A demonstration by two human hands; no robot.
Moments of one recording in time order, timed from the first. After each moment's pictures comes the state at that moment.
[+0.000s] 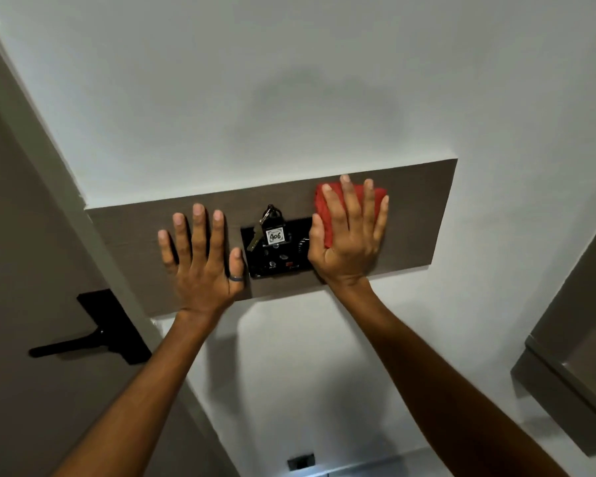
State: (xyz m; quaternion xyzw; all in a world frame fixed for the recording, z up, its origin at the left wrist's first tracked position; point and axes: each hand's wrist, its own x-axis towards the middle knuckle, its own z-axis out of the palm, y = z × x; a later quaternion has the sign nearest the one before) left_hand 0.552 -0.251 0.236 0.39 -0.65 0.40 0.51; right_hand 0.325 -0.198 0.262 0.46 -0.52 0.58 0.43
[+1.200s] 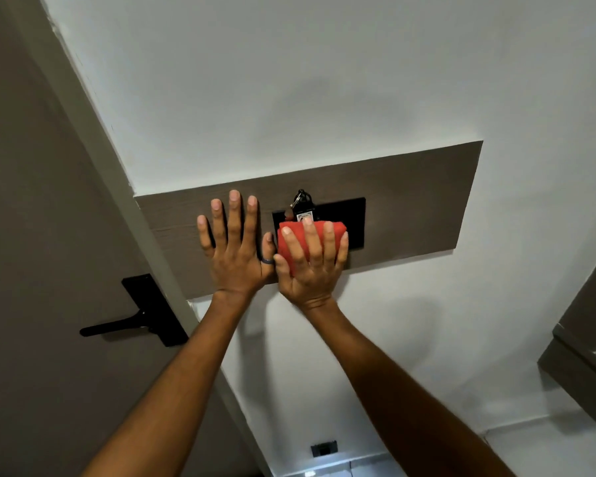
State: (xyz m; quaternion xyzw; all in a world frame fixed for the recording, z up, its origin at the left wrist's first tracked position) left_hand 0.551 -0.246 0.239 0.39 -0.65 0.39 0.53; right_hand 0.427 -0.200 0.207 0.50 -0.48 0.58 0.43
